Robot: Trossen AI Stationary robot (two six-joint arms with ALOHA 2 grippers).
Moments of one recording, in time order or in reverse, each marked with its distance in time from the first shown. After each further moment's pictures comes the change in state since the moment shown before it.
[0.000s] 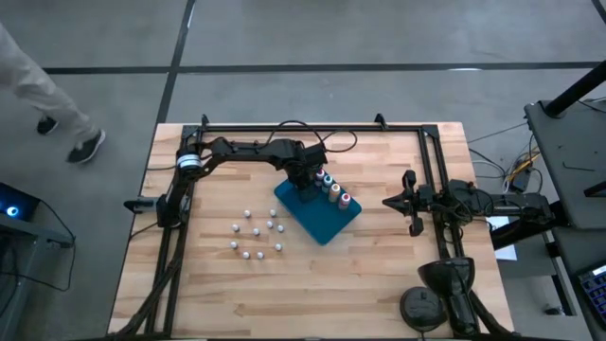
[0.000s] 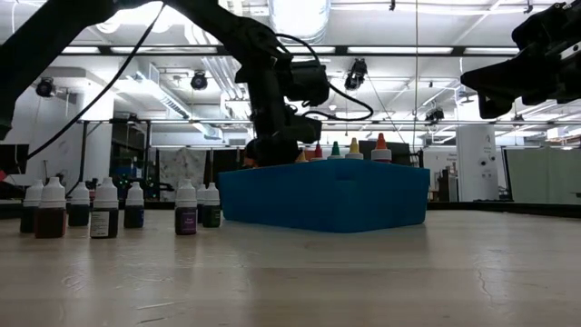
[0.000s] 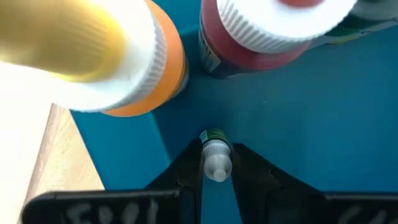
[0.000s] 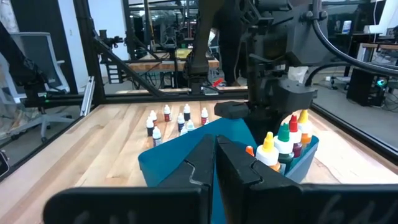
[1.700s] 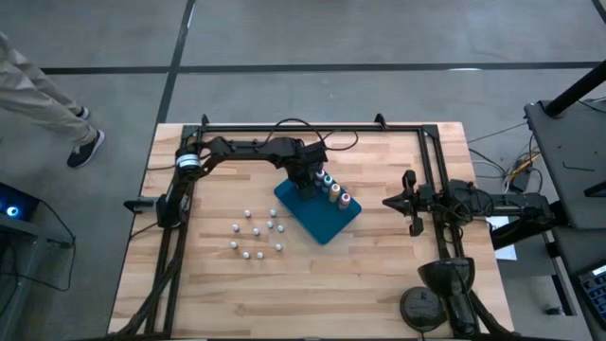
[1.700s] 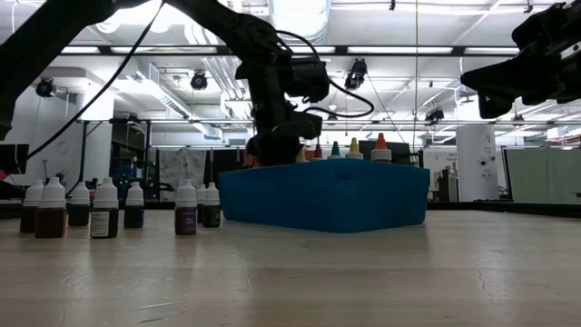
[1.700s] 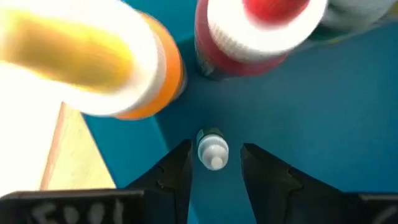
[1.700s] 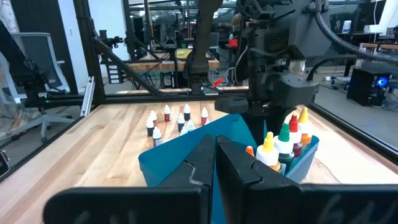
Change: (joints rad) left arm 0.003 -0.007 0.027 -0.029 0.006 0.031; right arm 0.000 0.000 0.000 0.000 0.000 0.001
